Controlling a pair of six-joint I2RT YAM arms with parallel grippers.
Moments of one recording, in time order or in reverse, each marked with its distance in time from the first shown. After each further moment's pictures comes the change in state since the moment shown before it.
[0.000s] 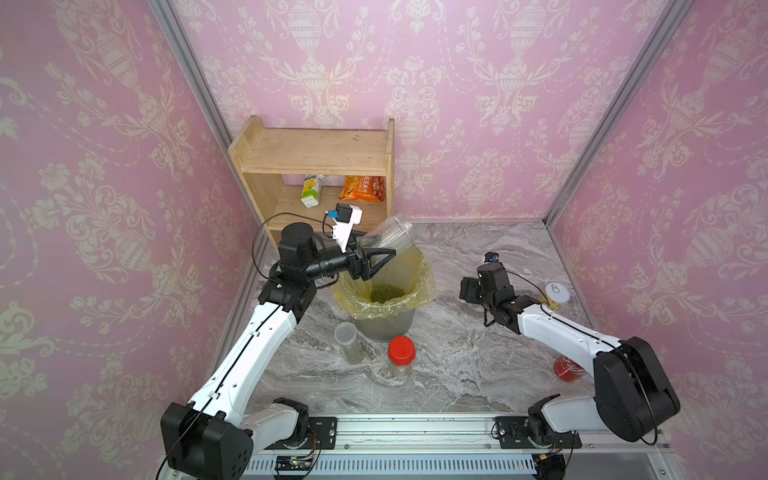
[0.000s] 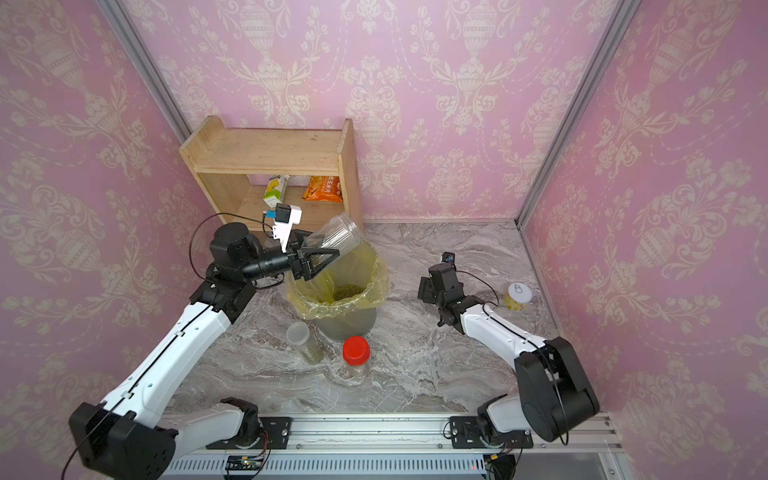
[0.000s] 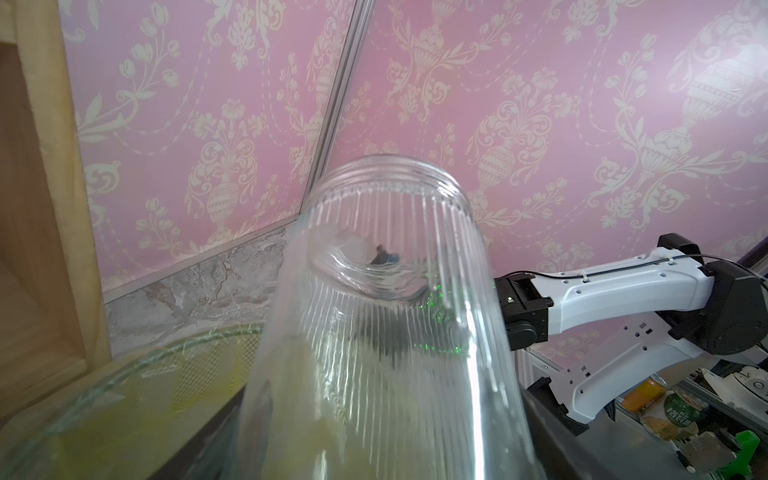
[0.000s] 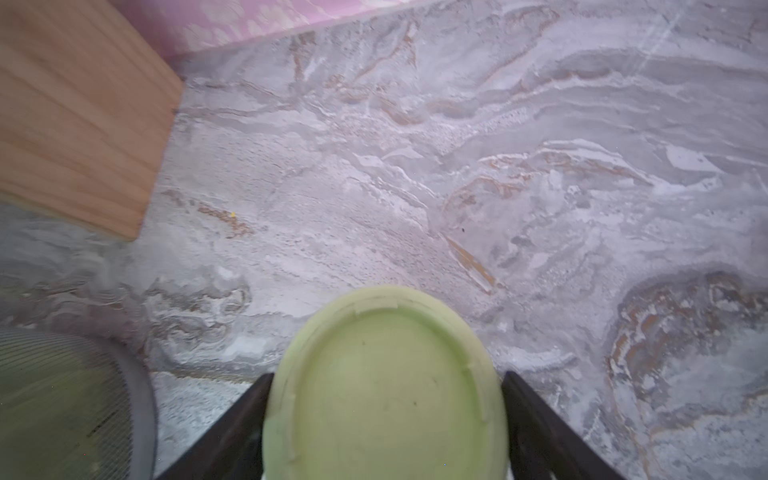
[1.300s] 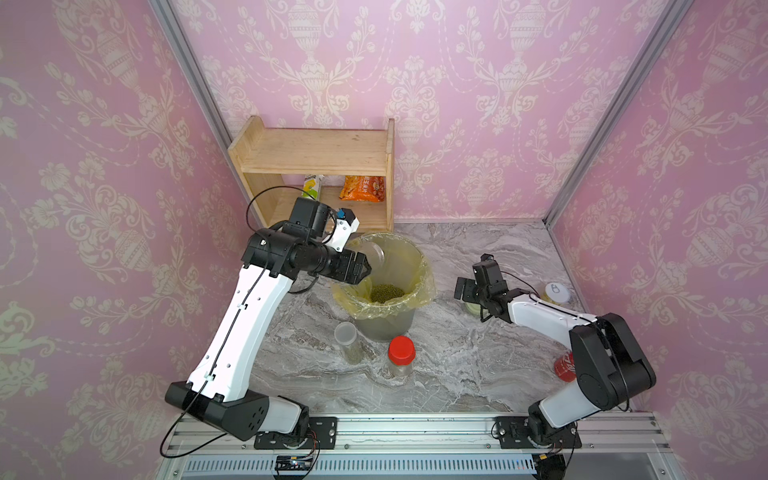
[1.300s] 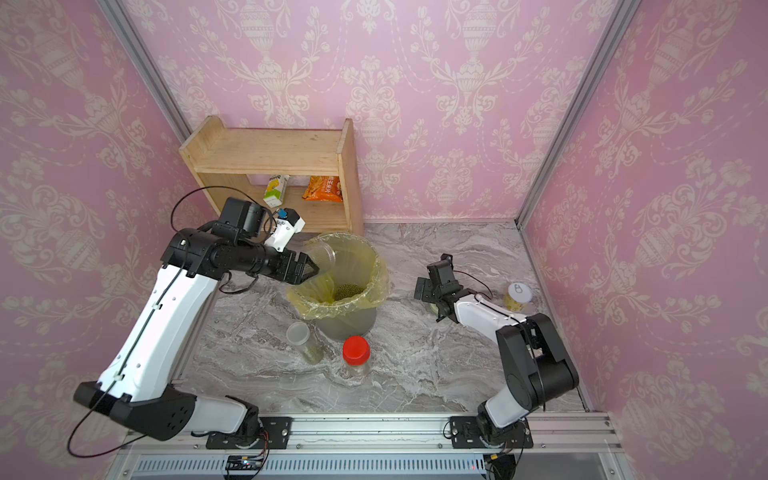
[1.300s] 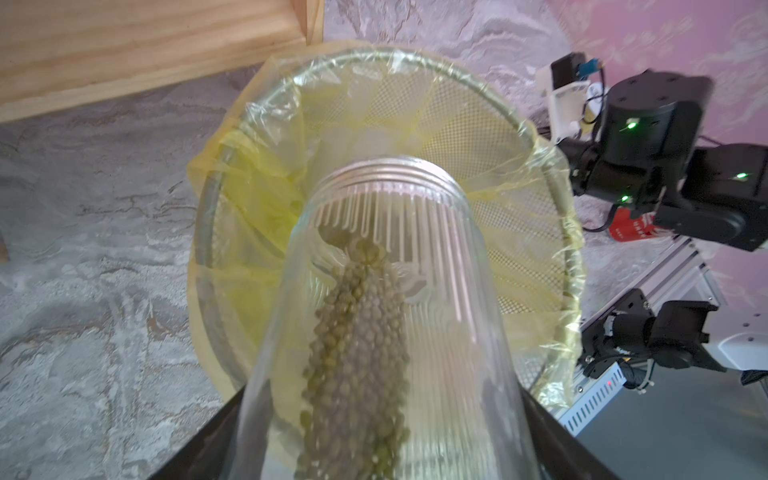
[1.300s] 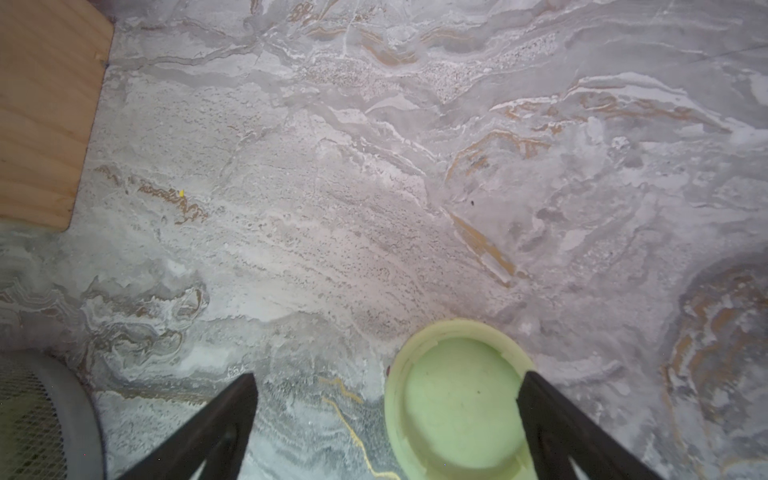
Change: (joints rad) left arm -0.063 0.279 0.725 -1.313 -0.595 0.268; right arm -0.028 0.095 0.056 -0.014 -0.082 -0.006
